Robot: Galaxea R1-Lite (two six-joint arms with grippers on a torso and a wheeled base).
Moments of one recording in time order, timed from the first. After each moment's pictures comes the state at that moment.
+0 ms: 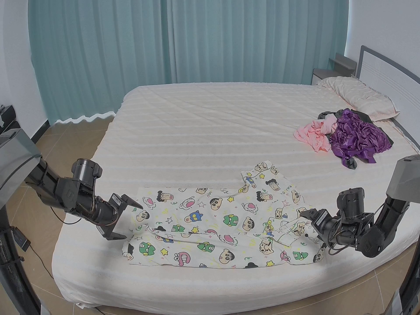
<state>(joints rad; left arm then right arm) -0.04 2.08 -0.94 -0.12 -0.43 -1.03 0.25 2.10 -0.42 -0.99 -0.05 1.00</state>
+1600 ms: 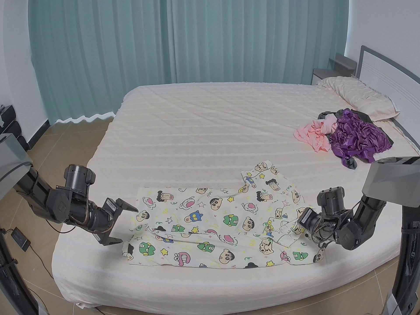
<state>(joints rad) -0.05 1.99 -0.77 -0.26 -0.39 -1.06 0.26 2.30 -0.64 -0.94 -0.13 0.87</state>
